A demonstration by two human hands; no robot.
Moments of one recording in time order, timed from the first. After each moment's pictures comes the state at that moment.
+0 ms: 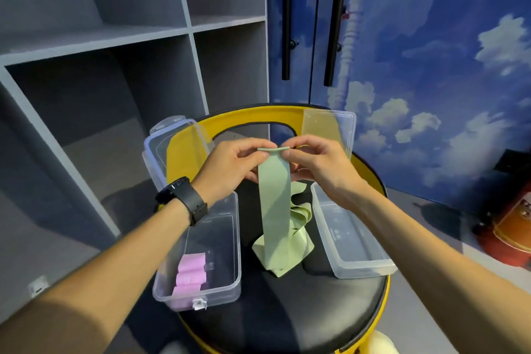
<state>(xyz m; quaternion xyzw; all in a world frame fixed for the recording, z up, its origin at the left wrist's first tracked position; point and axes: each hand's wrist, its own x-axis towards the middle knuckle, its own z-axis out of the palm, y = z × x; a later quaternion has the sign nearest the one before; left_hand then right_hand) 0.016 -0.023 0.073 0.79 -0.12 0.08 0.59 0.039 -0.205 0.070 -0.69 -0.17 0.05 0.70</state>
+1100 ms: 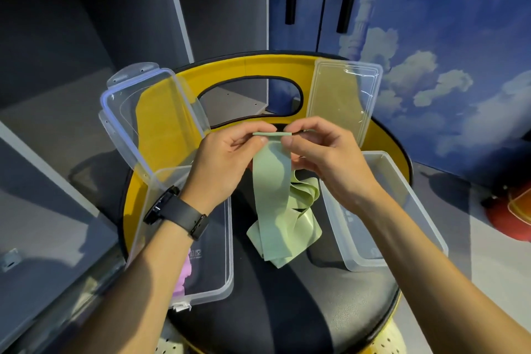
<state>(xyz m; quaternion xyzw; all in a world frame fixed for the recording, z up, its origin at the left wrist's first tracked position) 0.050 -0.021 0.007 0.79 -0.10 0.15 0.59 0.070 -0.193 0.014 -0.64 -0.14 0.08 0.75</state>
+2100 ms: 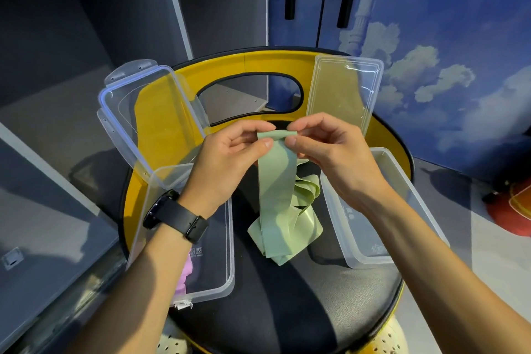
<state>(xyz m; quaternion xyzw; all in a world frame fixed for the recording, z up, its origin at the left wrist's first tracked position) 0.043 -0.025 0.009 0.75 -0.08 0.11 0.64 0.073 -0.200 0.011 -0.66 -0.17 0.05 0.73</state>
